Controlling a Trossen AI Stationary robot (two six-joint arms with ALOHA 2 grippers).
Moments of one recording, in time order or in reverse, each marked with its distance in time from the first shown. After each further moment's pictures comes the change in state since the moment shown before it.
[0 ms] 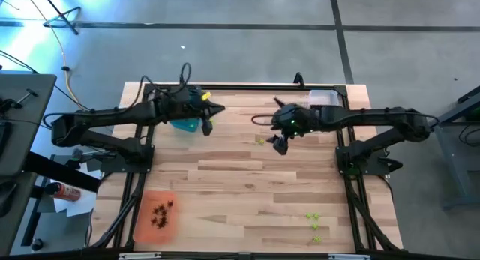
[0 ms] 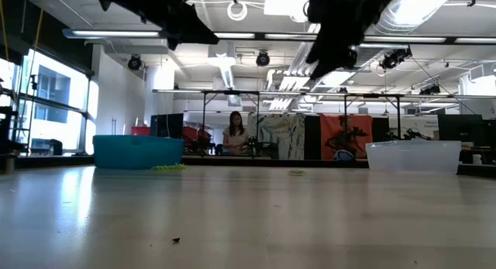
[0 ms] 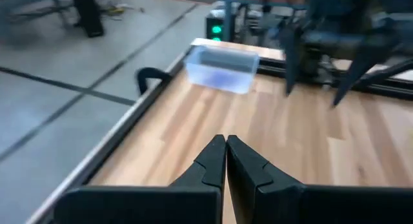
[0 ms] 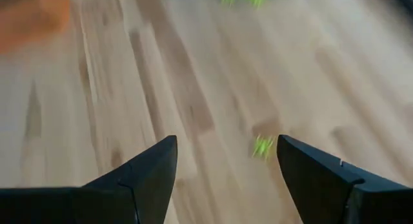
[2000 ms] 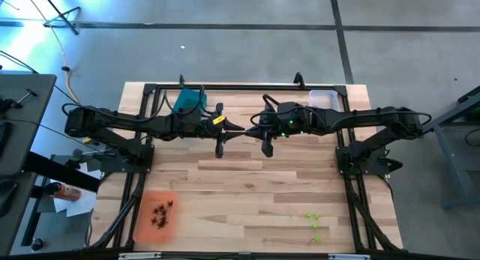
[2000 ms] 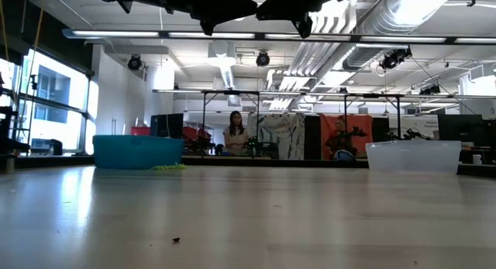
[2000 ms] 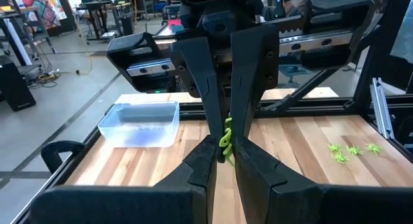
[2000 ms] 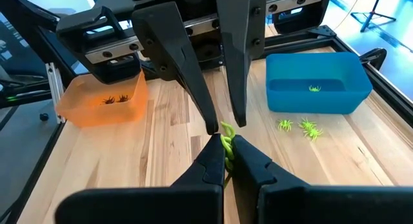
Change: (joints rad) left arm -0.237 0.203 0.000 0.395 0.032 0.078; right arm 0.074 0.092 0.080 0.421 -0.041 -0.120
